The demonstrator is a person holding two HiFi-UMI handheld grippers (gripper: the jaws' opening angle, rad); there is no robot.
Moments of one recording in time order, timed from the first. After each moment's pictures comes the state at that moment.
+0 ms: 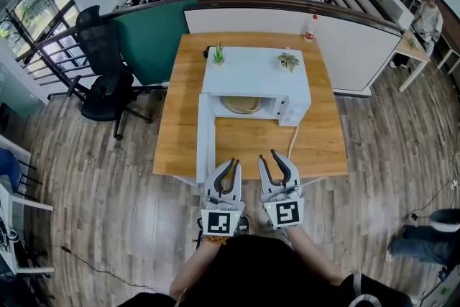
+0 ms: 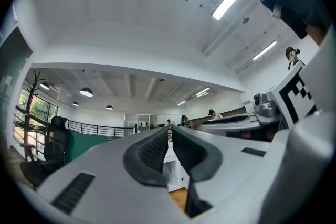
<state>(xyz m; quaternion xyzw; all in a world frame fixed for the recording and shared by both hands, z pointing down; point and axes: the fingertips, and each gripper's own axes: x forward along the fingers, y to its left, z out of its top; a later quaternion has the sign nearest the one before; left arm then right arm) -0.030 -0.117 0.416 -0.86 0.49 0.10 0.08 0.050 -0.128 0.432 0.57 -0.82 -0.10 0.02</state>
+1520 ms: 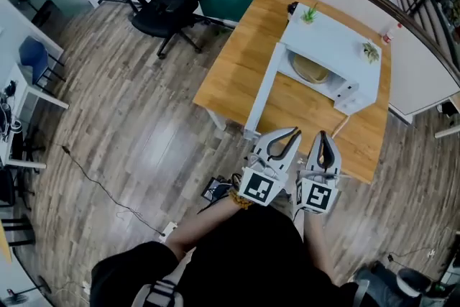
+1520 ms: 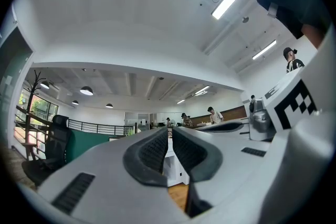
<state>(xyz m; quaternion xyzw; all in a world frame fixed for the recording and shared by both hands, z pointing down) -0.032 -0.098 0.422 -0.87 0.48 0.09 0.08 0.036 -0.121 0.450 0.58 -0.81 -0.10 0.04</state>
